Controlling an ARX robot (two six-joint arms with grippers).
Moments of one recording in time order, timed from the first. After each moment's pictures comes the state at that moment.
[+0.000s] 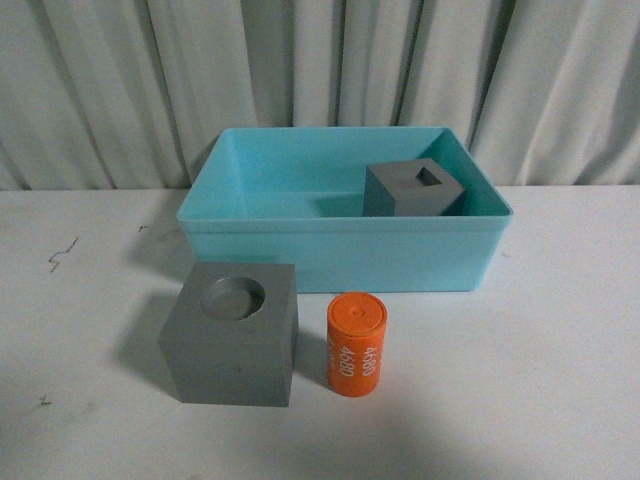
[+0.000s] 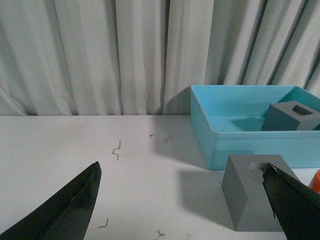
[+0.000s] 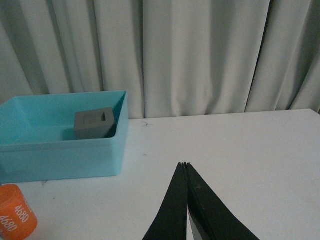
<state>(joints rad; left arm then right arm) 0.00 0.01 0.01 0.00 0.00 -0.01 0.00 0.35 0.01 0.35 0.00 0.01</state>
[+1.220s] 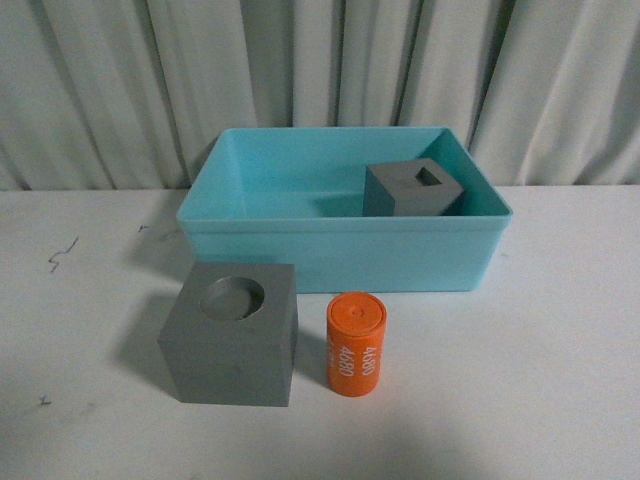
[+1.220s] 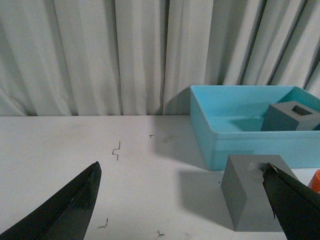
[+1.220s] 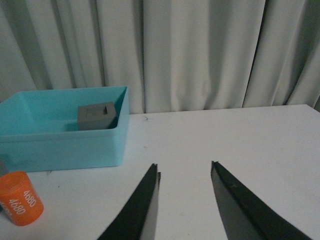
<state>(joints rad) 0.00 0.01 0.01 0.00 0.00 -0.01 0.00 0.00 0.01 0.00 0.00 0.01</state>
